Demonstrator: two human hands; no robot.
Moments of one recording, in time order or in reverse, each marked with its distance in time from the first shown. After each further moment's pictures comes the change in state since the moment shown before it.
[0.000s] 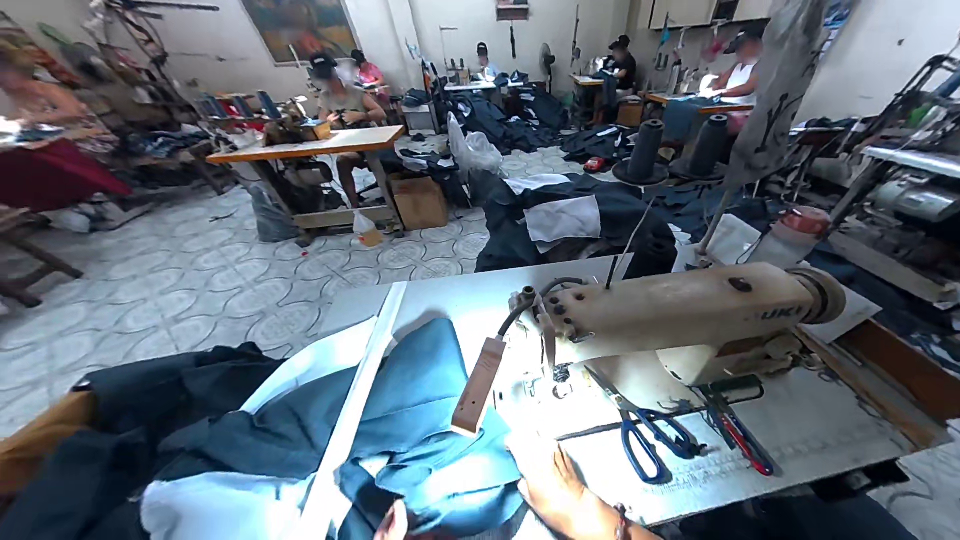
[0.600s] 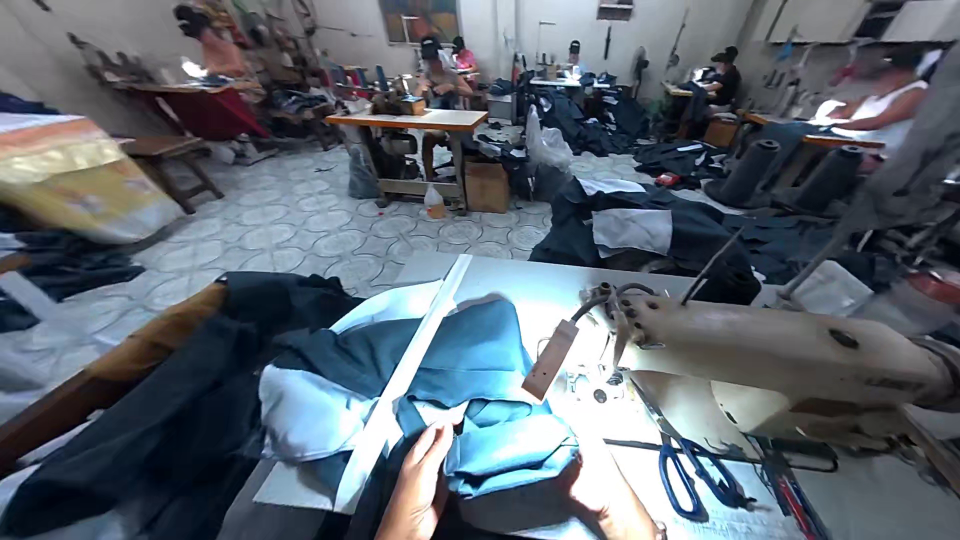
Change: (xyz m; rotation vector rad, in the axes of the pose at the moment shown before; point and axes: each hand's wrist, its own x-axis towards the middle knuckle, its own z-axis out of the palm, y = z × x) left_hand 0.037 -0.009 -0.010 0.202 0.219 0.240; right_hand 0.013 -0.005 -0.006 1.814 -0.117 0.833
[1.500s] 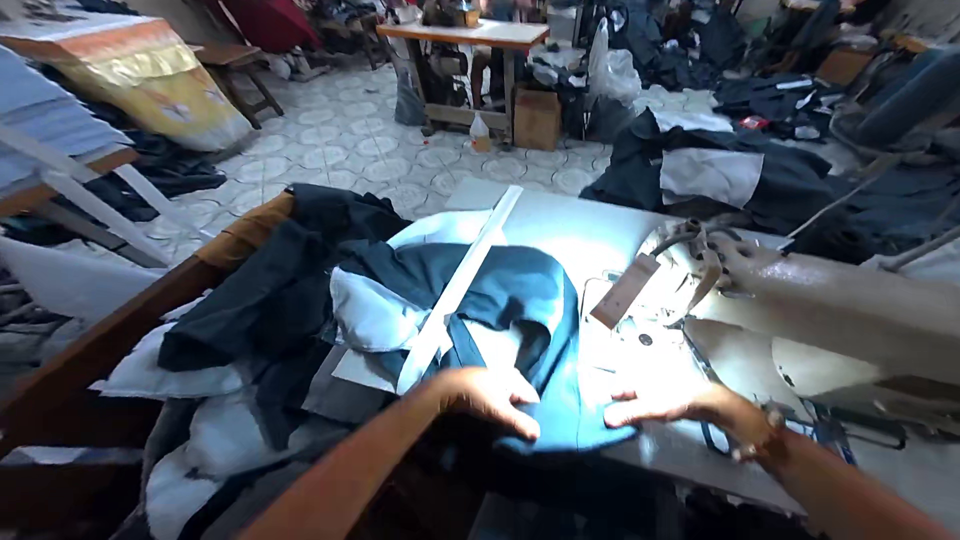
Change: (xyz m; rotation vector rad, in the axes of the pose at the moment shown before) left_hand 0.028 0.056 -0.007 0.914 -1.348 -0.035; right_hand -0.019 -0.082 0.028 -1.589 -0.521 0.446
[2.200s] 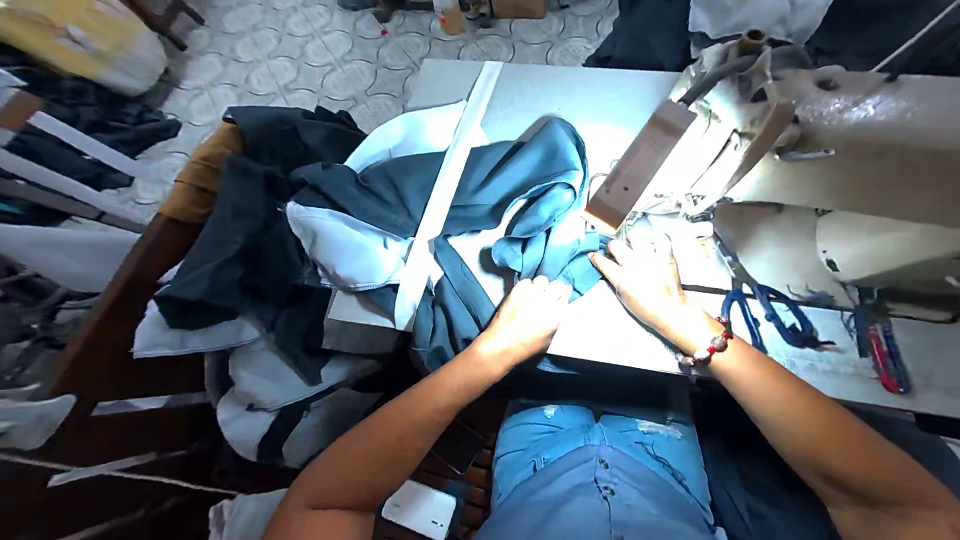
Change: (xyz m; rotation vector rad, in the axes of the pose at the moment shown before) left_hand 0.064 -0.033 0.064 0.964 0.720 0.134; right_hand 0.072 0.068 0.027 -1.060 1.116 -0.368
